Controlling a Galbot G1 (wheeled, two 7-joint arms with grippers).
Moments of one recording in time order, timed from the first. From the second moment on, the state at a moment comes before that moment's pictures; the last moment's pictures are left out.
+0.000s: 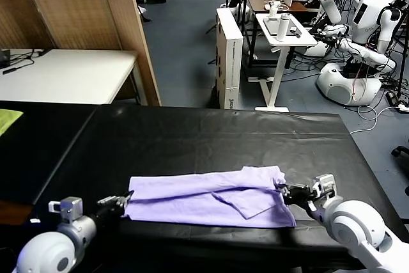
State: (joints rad) left arm 1.58 -0.93 -0.66 -2.15 -0.85 0.64 -0.10; right arm -1.29 0.68 0.39 2.11 0.98 -0.74 0.21
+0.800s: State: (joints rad) left arm 1.69 -0.99 -0.73 -2.21 -0.84 0.65 -0.13; right arm -1.36 0.64 0.42 2.19 1.00 -0.74 0.23
